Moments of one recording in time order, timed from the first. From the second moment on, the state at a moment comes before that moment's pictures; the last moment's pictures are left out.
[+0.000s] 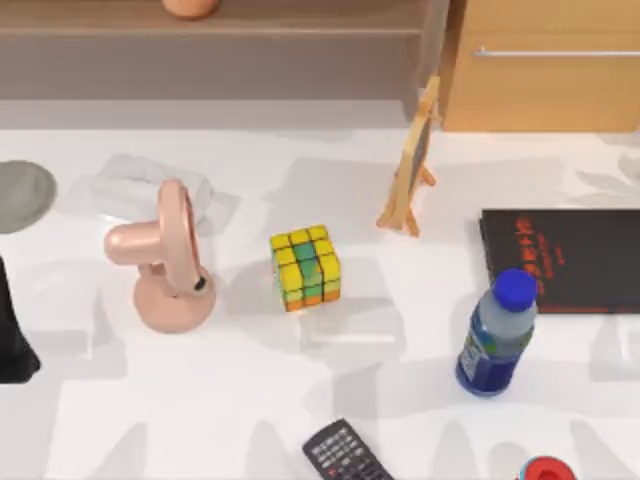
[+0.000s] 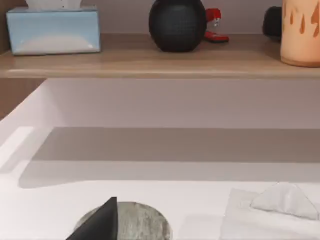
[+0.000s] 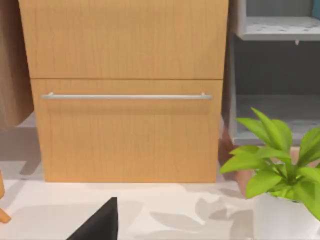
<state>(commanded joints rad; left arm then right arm) 0.00 0.00 0.00 0.00 0.00 0.00 0.00 0.00 0.00 0.00 0.00 0.00</state>
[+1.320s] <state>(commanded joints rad) -0.31 1.51 0.82 0.66 -0.26 0.00 0.00 0.00 0.00 0.00 0.00 0.00</state>
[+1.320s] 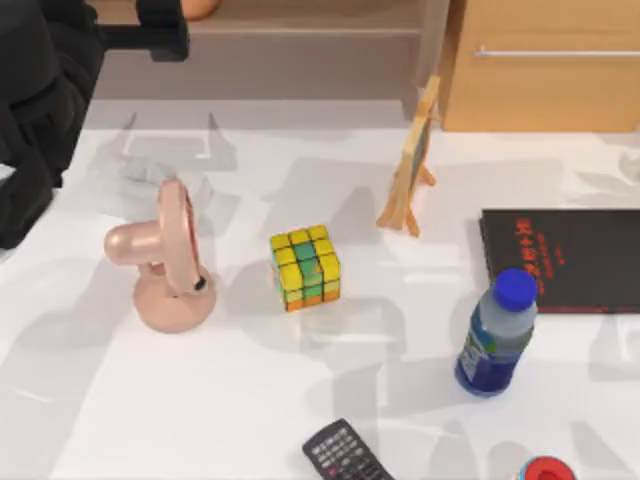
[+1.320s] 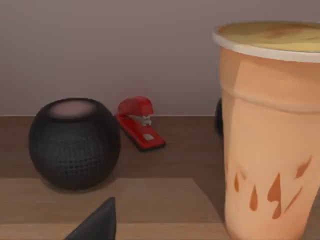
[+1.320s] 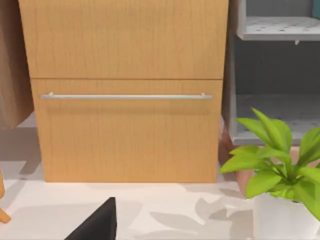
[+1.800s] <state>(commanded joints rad) -0.38 1.87 1.04 0.84 -0.33 0.01 0.00 0.00 0.00 0.00 0.00 0.00</state>
